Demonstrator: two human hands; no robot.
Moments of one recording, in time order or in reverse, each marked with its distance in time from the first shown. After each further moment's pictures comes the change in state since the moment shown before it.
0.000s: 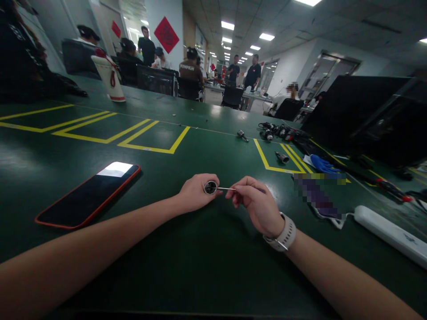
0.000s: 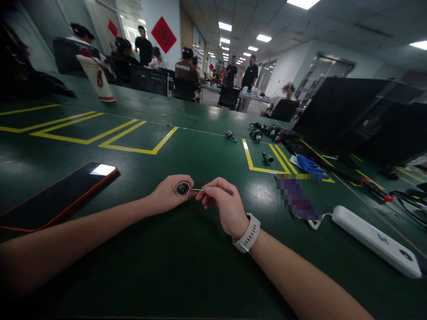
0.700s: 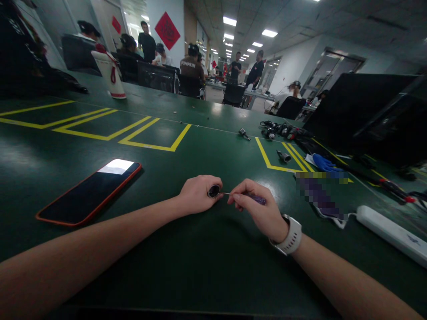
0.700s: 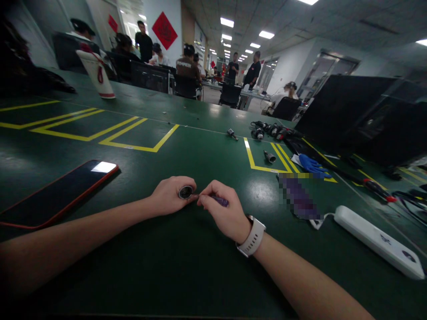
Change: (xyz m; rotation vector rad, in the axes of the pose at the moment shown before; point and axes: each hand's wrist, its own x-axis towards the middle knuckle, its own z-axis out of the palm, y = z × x) left_hand -0.005 0.010 -0.004 0.269 -0.091 0.021; right_hand -0.009 -0.005 -0.002 -0.509 -0.135 -0.241
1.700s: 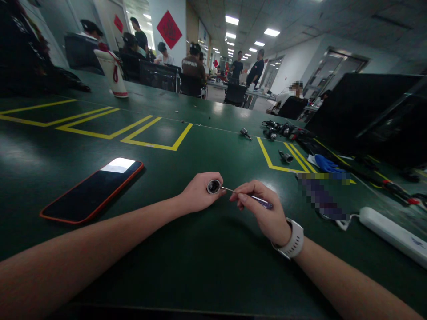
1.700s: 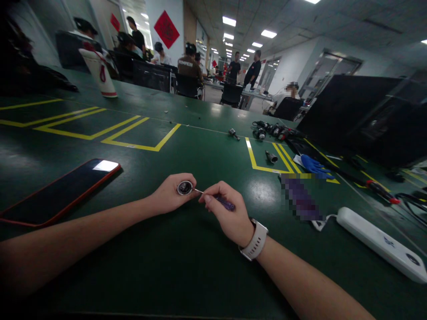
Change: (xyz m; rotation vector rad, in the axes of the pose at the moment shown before) left_hand 0.001 -0.006 0.007 -0.400 0.162 0.073; right_hand -0.007 0.014 0.000 0.090 0.043 -0.105
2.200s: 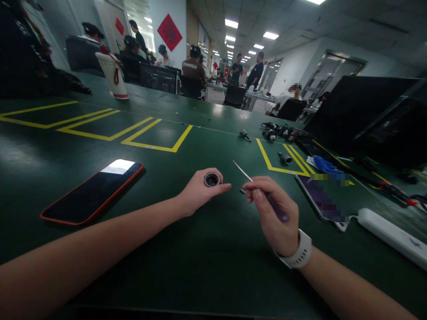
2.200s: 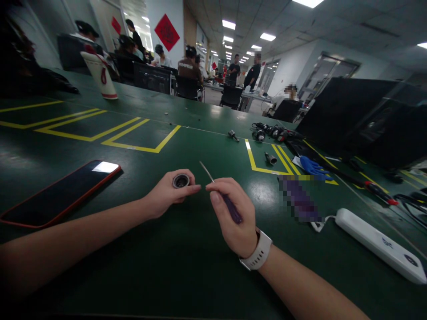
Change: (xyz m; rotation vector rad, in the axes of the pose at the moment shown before) left_hand -0.001 0.024 -0.004 -0.557 0.028 -0.300; right_hand -0.006 -0.019 0.002 -0.131 0.207 -0.309
